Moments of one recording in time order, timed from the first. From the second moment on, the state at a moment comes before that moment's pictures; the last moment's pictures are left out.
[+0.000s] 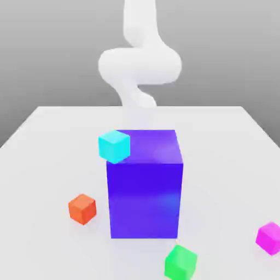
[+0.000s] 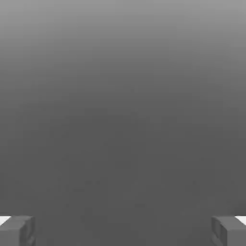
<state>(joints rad) 0.01 -0.71 0.03 -2.31 0.00 2.33 0.81</state>
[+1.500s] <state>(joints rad) 0.32 0.34 0.30 -2.36 -0.23 2.68 1.09</state>
